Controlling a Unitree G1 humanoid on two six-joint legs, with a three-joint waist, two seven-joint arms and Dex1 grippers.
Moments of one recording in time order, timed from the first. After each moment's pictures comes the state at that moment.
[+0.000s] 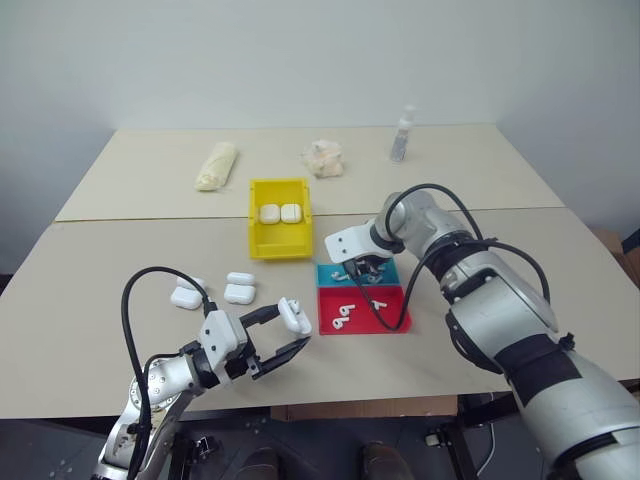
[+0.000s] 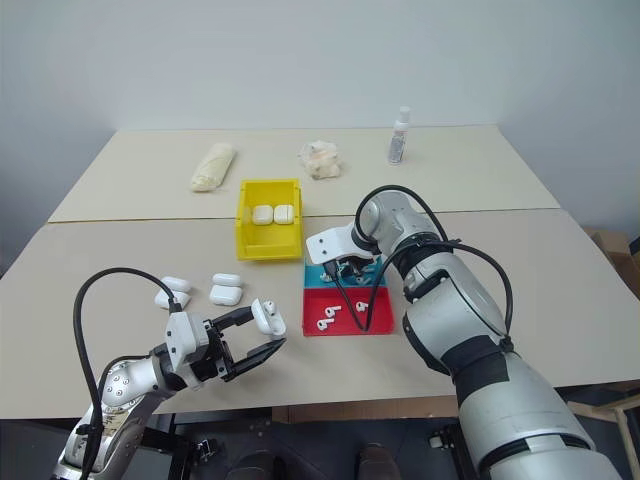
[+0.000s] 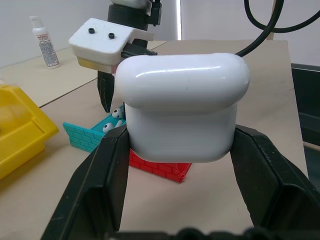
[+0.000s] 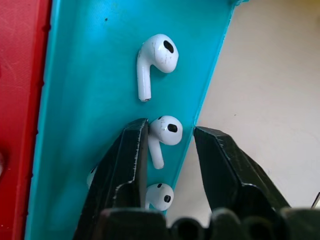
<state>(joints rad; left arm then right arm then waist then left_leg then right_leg) 0.05 0.49 -0.04 -0.33 -0.37 -0.04 -0.85 -1.39 -0.27 0.59 1.24 -0.56 -0.23 1.15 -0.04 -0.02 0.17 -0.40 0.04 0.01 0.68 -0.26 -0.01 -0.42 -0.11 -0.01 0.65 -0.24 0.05</state>
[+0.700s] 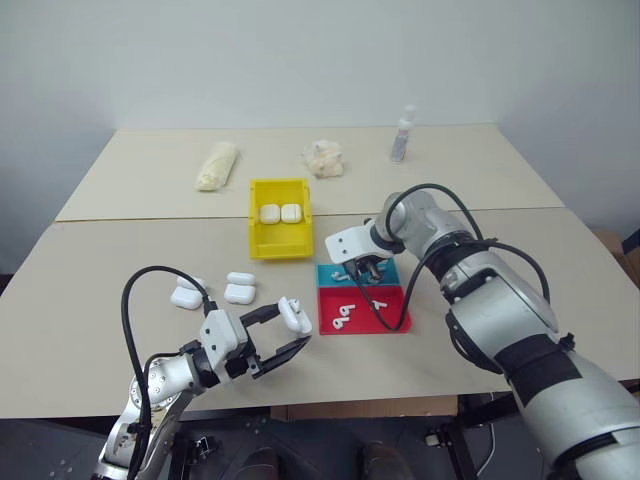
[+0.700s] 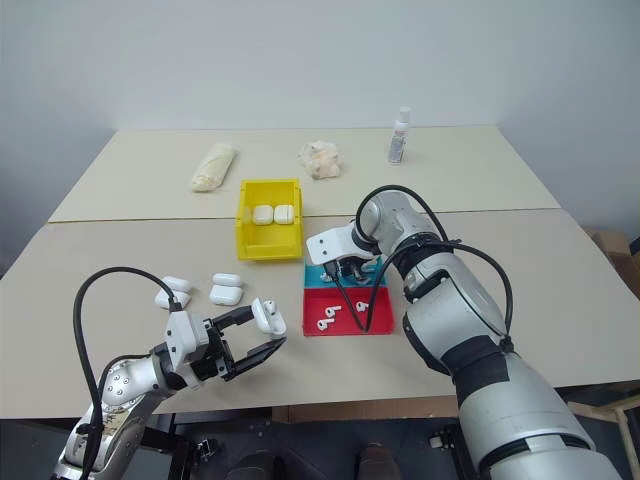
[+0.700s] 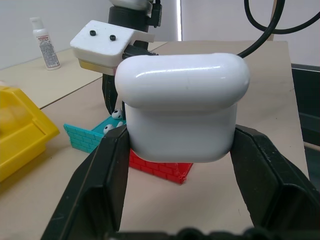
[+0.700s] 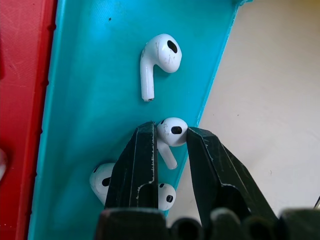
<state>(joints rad) 0.05 0.49 -0.04 -0.33 -0.37 -0.04 -0.85 -1.39 -0.27 0.58 1.24 -0.57 -0.23 1.16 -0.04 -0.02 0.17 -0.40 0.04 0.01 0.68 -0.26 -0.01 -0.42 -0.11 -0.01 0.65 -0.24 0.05</state>
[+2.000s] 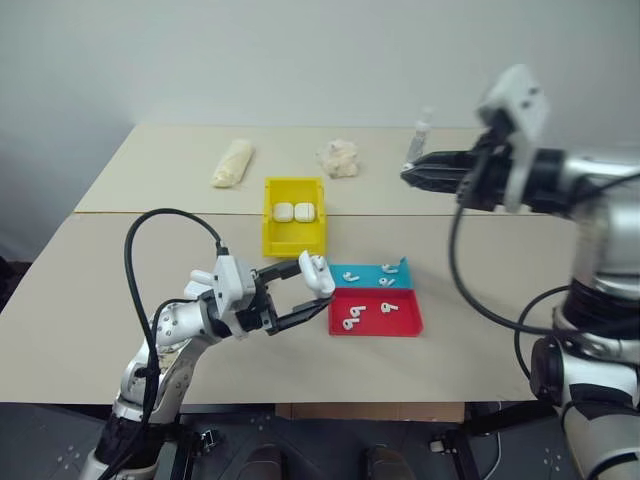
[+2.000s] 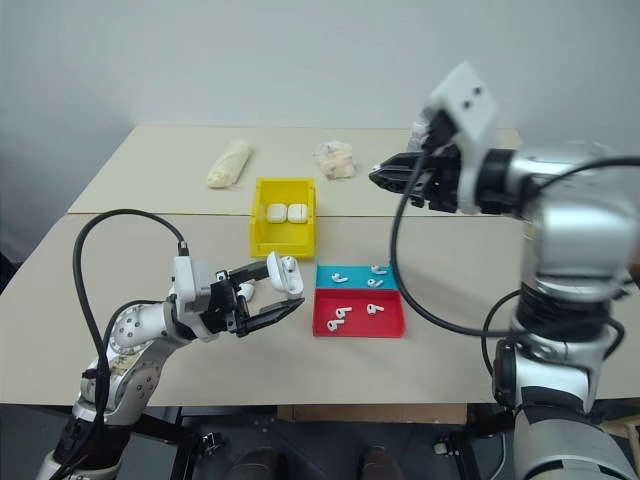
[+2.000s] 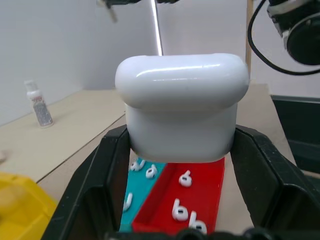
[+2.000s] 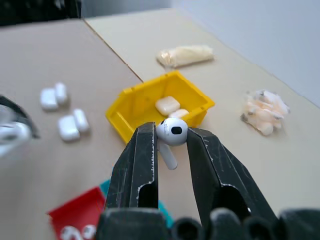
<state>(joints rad) -0.28 0.46 -0.06 -0.32 -0.52 0.13 -0.92 -1.01 -0.60 -0.27 -0.49 0.07 1.41 1.21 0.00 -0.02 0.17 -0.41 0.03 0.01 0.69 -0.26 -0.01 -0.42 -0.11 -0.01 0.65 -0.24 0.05</state>
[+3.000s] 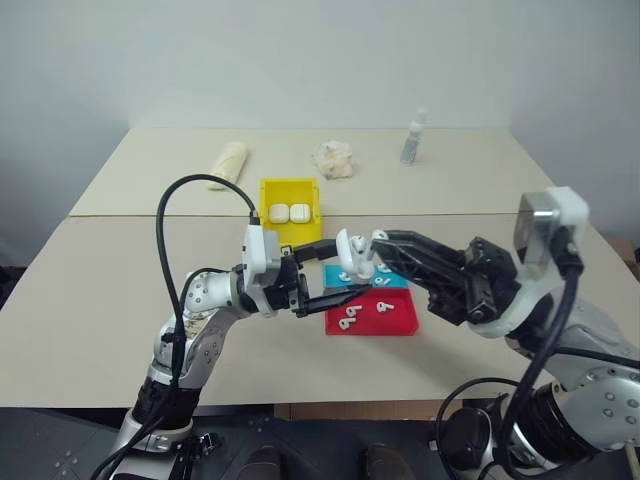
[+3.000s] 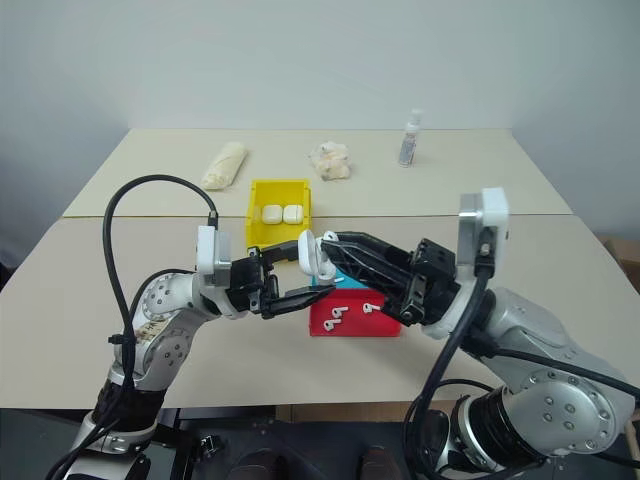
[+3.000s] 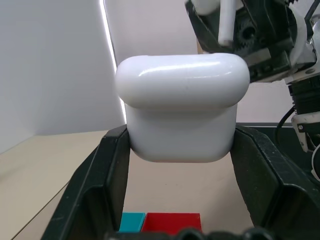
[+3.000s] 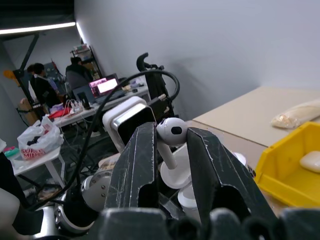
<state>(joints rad) -0.45 0.36 -0.10 -0.26 -0.55 0.18 -1.02 -0.61 -0.08 -0.71 -0.91 0.97 1.58 0.67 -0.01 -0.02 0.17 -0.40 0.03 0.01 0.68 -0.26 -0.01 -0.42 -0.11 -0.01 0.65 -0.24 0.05</state>
